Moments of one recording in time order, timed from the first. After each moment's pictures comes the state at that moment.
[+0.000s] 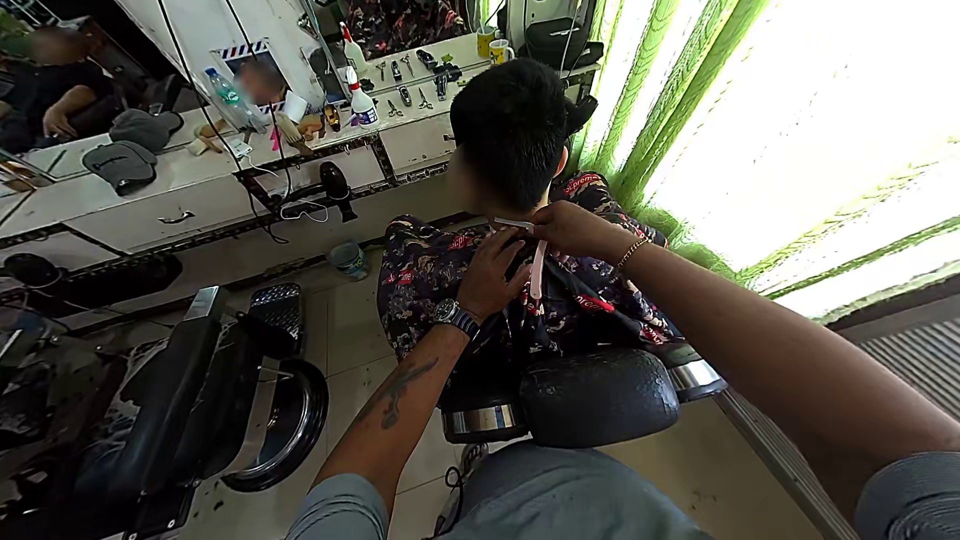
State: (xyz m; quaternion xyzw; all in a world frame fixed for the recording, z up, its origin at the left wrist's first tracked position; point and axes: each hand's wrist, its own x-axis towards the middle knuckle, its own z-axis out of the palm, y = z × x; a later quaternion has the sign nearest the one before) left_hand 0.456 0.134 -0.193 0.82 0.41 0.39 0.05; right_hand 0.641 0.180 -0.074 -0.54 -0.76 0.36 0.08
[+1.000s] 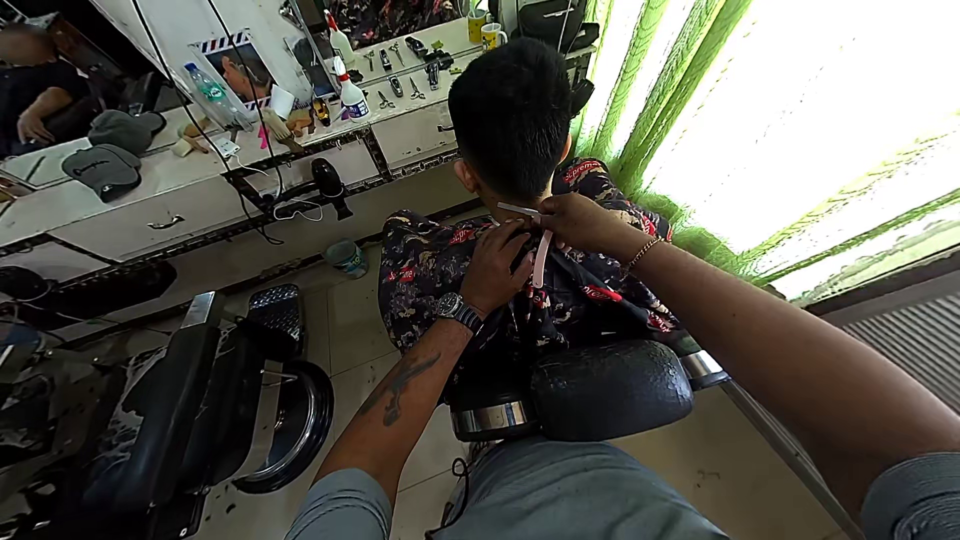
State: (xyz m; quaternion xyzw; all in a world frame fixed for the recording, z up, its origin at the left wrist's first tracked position) left_hand 0.452 0.140 -0.189 0.83 0.41 0.38 0.05; right_hand 0.643 0.180 -0.087 -0.55 -0.75 0.35 0.14
